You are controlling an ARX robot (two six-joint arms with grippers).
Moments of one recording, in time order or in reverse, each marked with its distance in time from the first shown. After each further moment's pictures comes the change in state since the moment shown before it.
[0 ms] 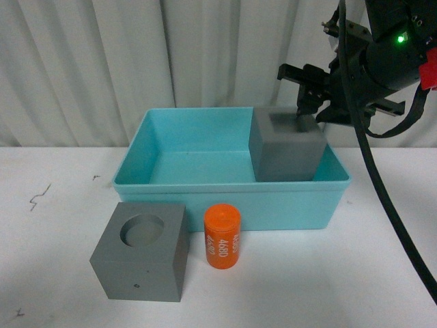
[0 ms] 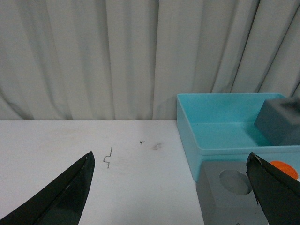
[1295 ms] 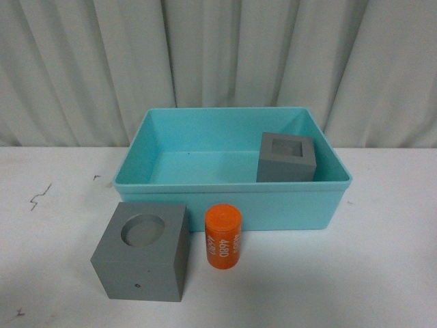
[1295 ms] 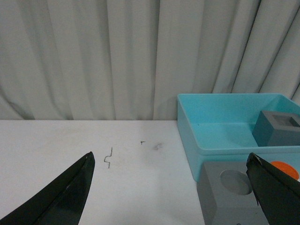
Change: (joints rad) left arm 0.000 0.000 0.000 0.000 -0.001 0.000; right arm -0.227 -1.422 -1.377 0.651 0.104 -0.361
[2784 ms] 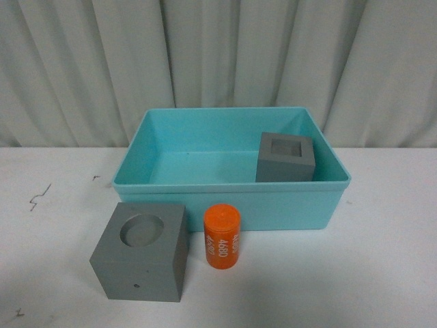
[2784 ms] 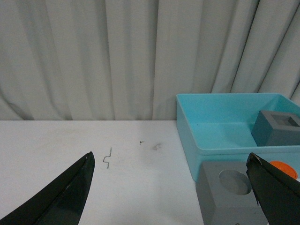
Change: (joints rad) left arm 0.000 0.000 0.000 0.000 0.001 0.000; right arm -0.002 -0.501 -0.143 -0.342 -0.006 0.000
